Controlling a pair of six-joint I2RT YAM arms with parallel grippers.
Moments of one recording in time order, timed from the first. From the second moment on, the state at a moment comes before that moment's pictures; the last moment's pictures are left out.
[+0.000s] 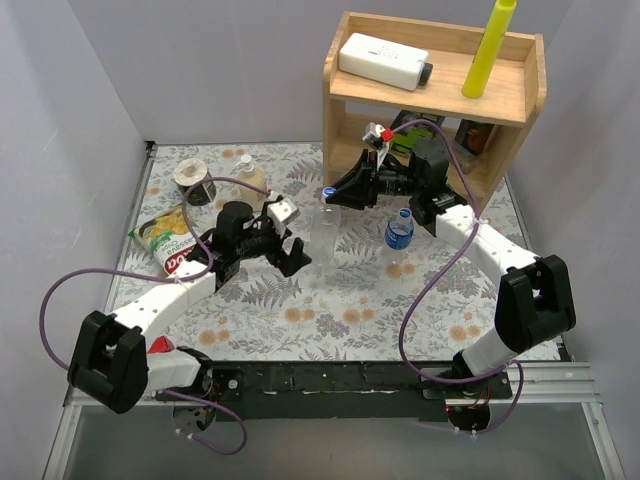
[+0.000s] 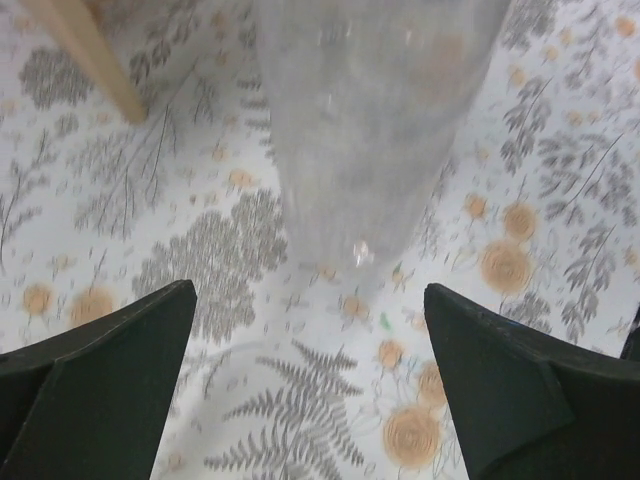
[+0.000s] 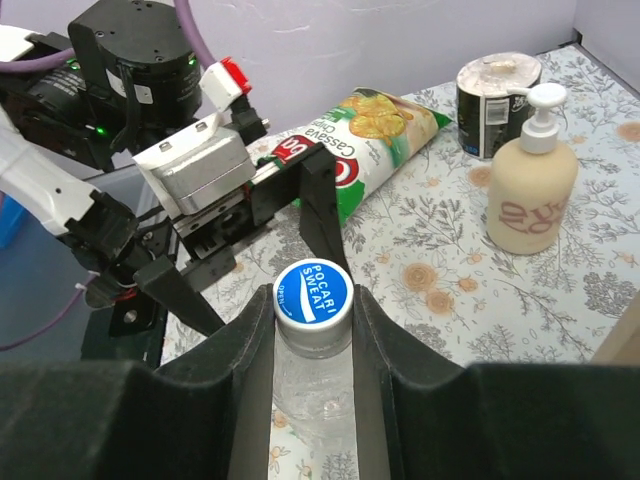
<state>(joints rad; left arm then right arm) -0.48 1.25 0.78 0.02 0.54 0.14 0.44 1.55 1.18 0.37 -1.06 0.27</state>
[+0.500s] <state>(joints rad) -0.44 1.14 0.61 -0.21 0.40 0.31 0.44 1.57 1.12 0.32 -1.05 -0.03</state>
